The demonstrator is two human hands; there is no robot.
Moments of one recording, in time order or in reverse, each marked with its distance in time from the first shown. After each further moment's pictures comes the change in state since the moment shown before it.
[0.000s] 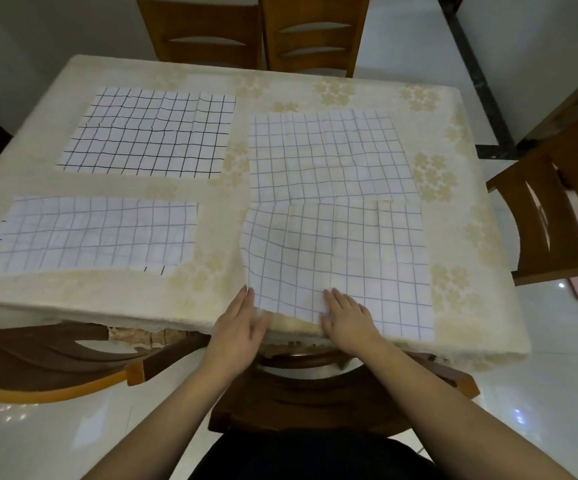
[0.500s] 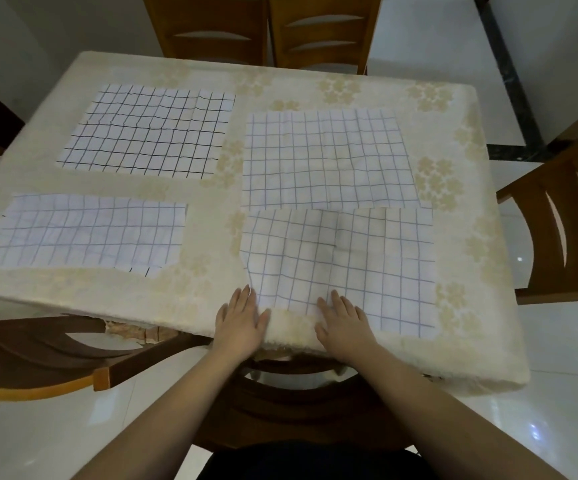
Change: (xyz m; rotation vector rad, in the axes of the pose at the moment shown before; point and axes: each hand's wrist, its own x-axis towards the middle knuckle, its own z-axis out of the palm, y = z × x) left_hand 0.062 0.019 0.048 0.287 -0.122 -0.167; right_hand 0.017 0.041 -0.010 -0.129 -0.016 -0.089
